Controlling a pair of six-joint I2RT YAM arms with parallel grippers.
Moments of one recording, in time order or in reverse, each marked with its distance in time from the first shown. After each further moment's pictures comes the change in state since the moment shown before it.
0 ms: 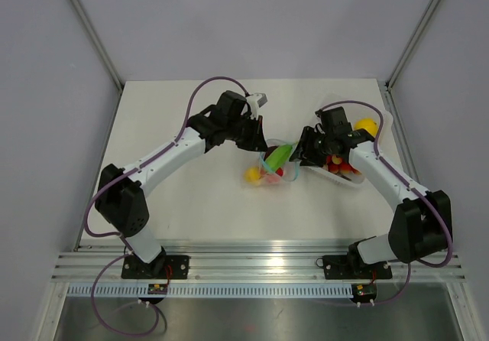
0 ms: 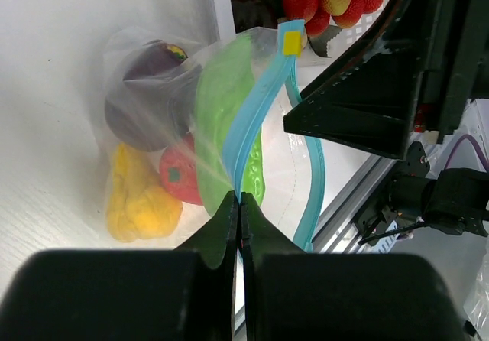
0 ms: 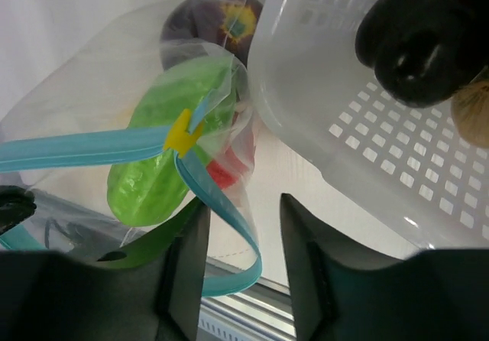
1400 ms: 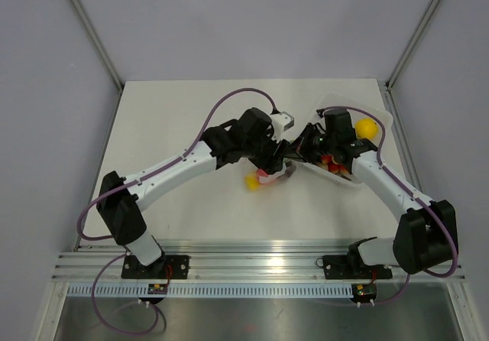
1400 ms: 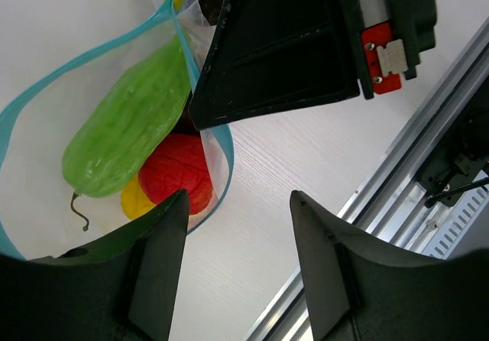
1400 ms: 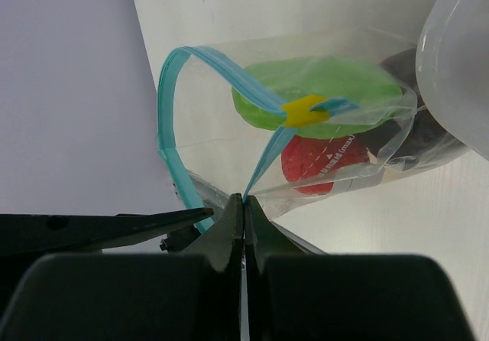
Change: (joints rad) left arm -0.228 -0.038 0.041 -0.115 -0.234 0.228; right arm 0.000 -0.071 -0.109 0.276 -0.247 0.332
